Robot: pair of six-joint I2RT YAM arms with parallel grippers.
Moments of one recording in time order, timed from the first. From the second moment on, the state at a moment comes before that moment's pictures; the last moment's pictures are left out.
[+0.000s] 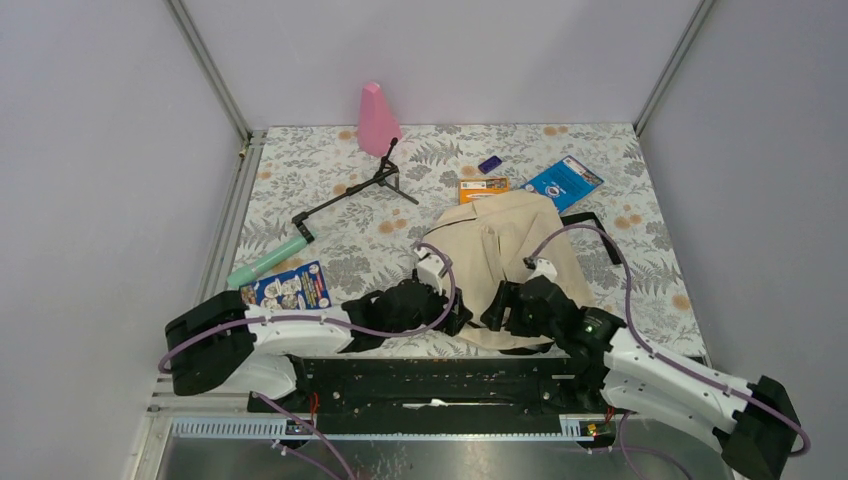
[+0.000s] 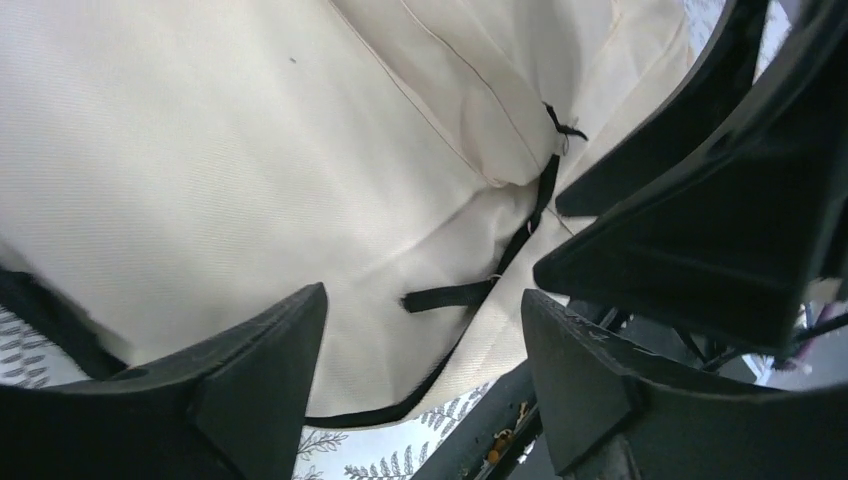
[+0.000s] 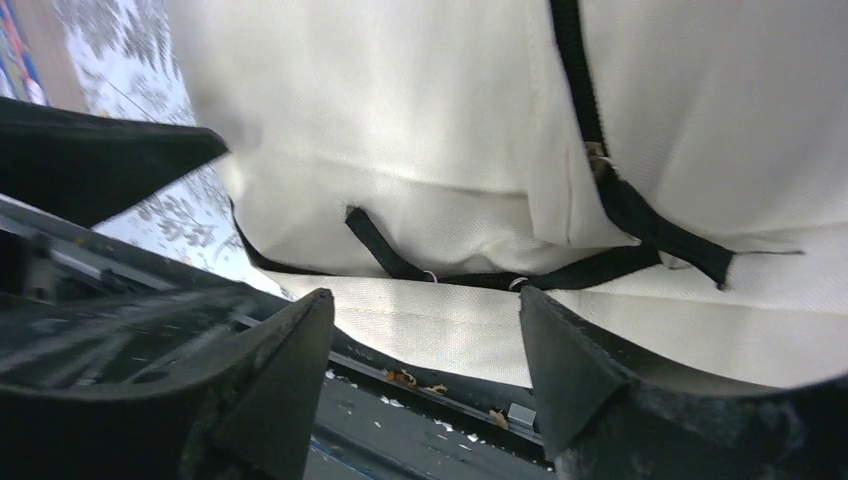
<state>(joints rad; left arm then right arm) -1.15 1.32 0.54 0.32 -0.20 -0.59 0.86 0.81 0.40 -0.40 0.11 0.90</state>
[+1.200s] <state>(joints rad) -1.24 1.53 0.51 0.59 0.09 -0.53 0.71 1.07 0.44 -0.44 0.35 0.98</state>
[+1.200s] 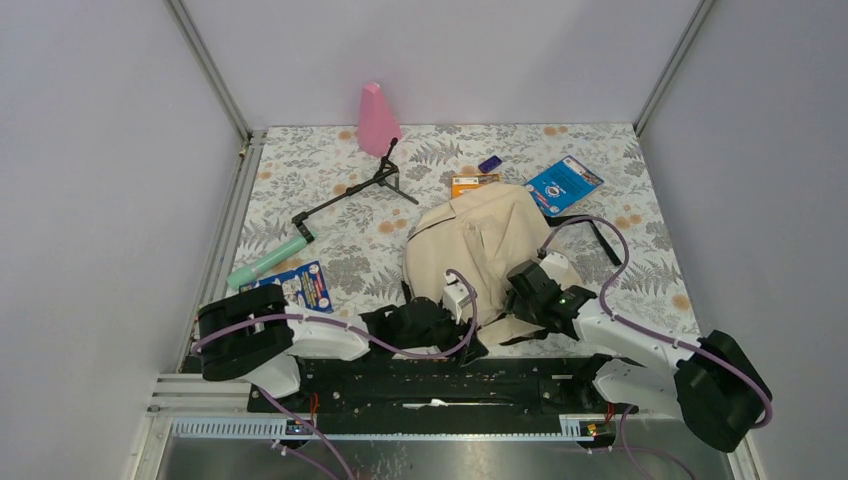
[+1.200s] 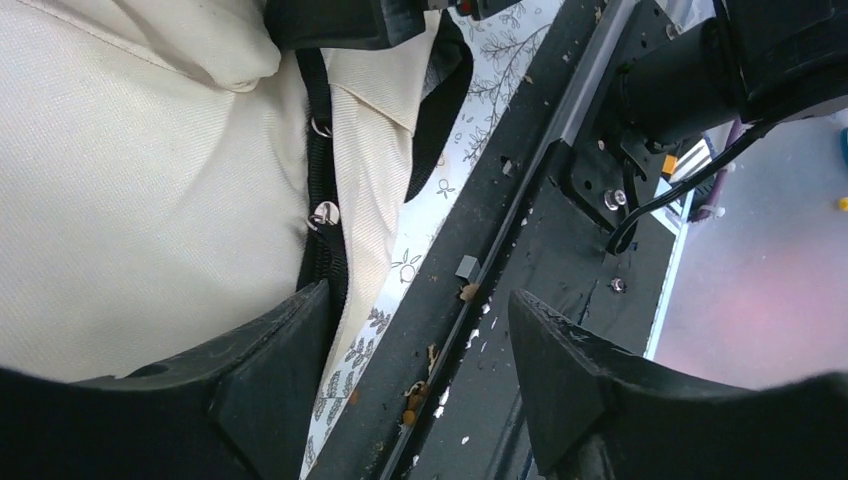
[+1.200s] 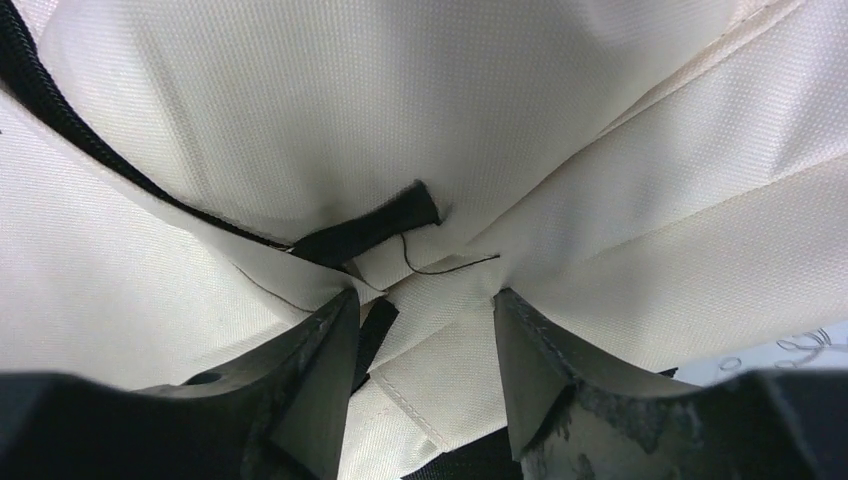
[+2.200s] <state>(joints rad) -1.18 1.46 0.66 0.22 -0.15 -0.57 0.69 0.71 0.29 -0.57 0.37 1.10</state>
